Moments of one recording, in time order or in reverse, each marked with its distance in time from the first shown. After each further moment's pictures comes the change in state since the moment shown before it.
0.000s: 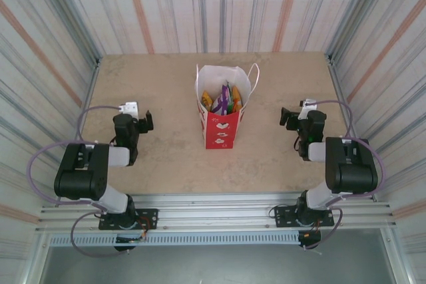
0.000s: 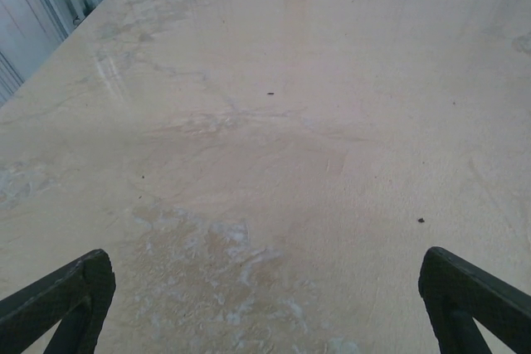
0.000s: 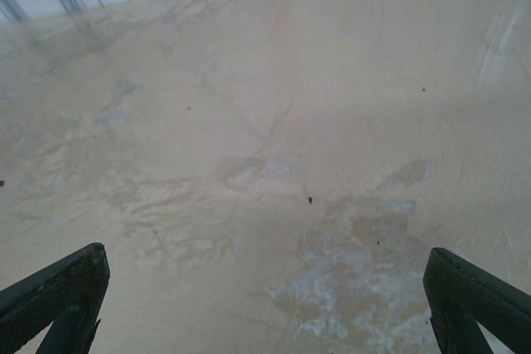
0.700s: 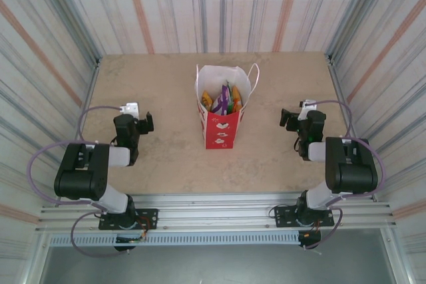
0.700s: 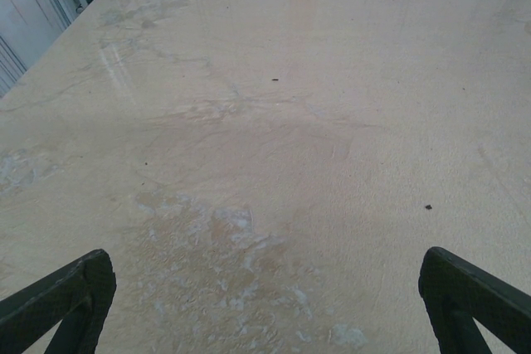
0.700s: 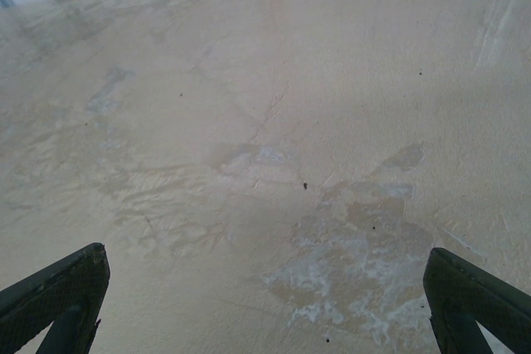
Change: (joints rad) left arm -0.008 0.000 0.000 -0.023 -0.022 0.000; right arm 0.000 0.000 0.000 -0.030 0.007 0.000
